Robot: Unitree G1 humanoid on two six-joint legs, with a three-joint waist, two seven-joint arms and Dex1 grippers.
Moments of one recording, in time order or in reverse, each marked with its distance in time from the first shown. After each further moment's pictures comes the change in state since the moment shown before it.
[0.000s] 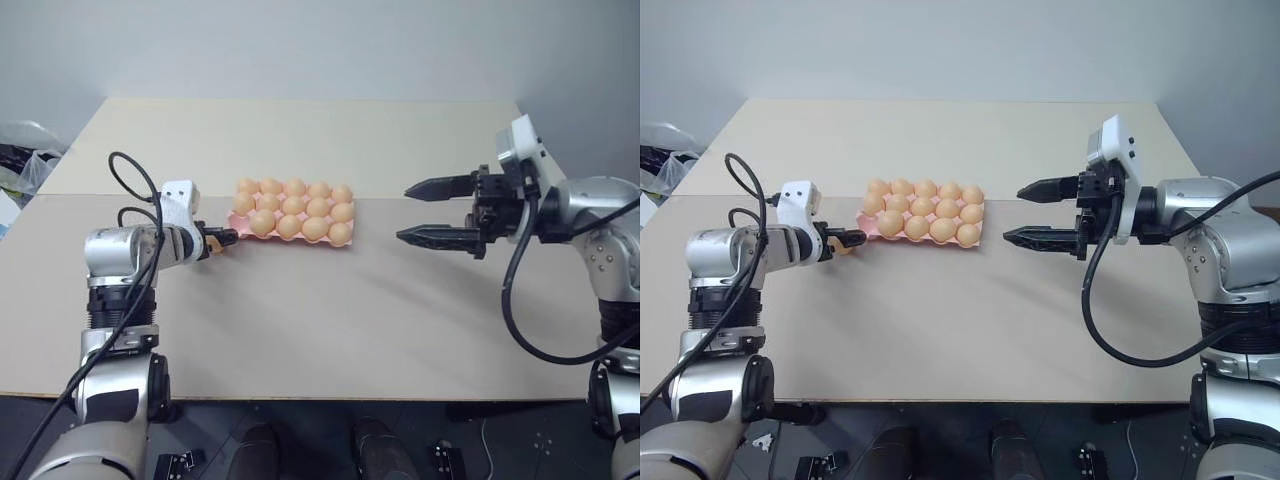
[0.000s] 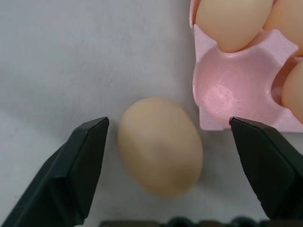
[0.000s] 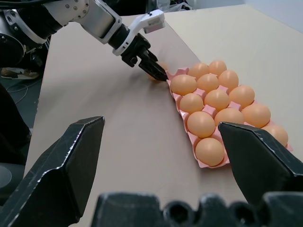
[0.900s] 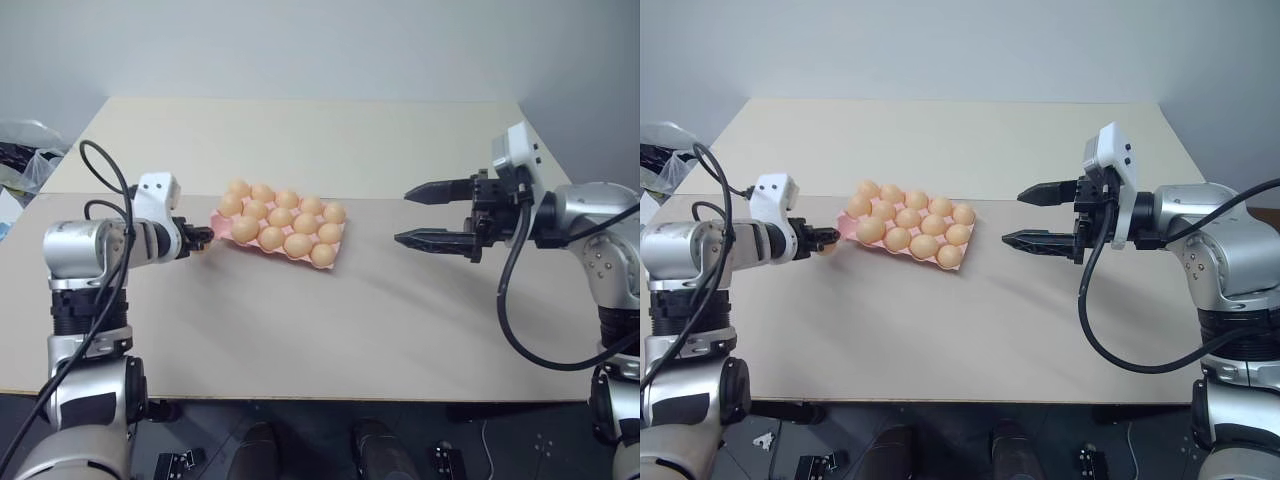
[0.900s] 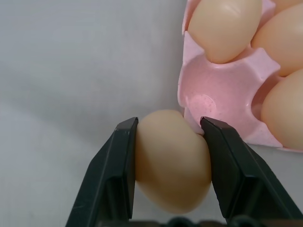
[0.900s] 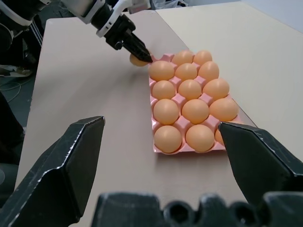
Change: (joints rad) left arm 0.058 0.103 0.006 -0.160 -0.041 0.170 -0.087; right arm 0.030 -0.002 -0.002 -0.037 0.003 0.001 -0.044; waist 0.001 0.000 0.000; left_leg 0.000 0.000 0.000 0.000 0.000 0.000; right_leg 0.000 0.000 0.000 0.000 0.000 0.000
